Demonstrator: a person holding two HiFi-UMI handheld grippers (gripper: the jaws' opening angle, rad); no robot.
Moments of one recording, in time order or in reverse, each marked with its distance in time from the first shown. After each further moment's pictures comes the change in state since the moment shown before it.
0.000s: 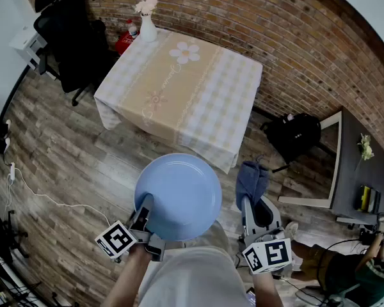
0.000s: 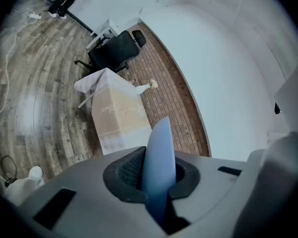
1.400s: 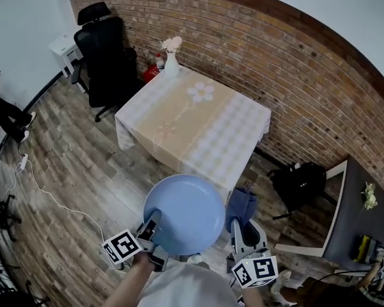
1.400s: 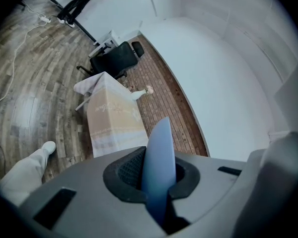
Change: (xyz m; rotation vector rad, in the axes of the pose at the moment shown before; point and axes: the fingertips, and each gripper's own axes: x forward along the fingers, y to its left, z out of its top) left arm -0.001 -0.017 -0.064 0.241 -0.085 0.090; right arm -0.026 -0.048 -0.003 0.082 -0.061 0.184
